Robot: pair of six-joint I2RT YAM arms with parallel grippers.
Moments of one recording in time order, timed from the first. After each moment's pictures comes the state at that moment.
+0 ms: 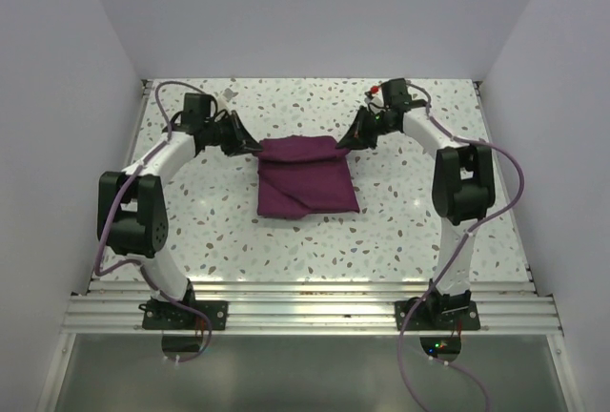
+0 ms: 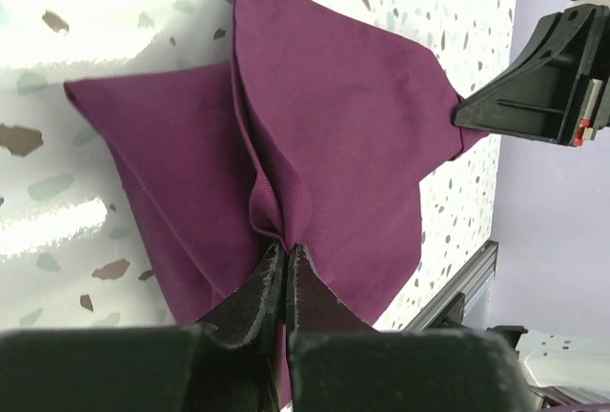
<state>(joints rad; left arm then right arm) -0.10 1.75 1.27 -0.32 0.64 -0.54 0.20 2.09 1.68 -0.59 -0.70 0.62</state>
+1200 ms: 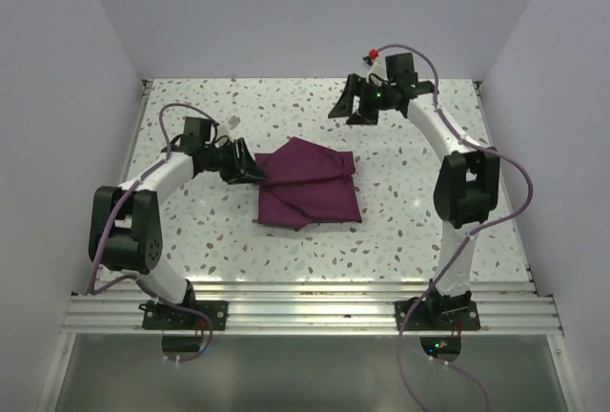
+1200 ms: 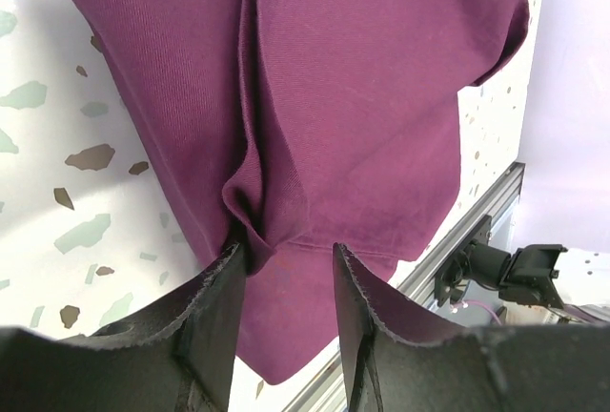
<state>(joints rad) -0.11 1.63 1.02 -0.35 0.72 -0.40 0.22 1.99 1.73 -0.60 -0.63 0.41</state>
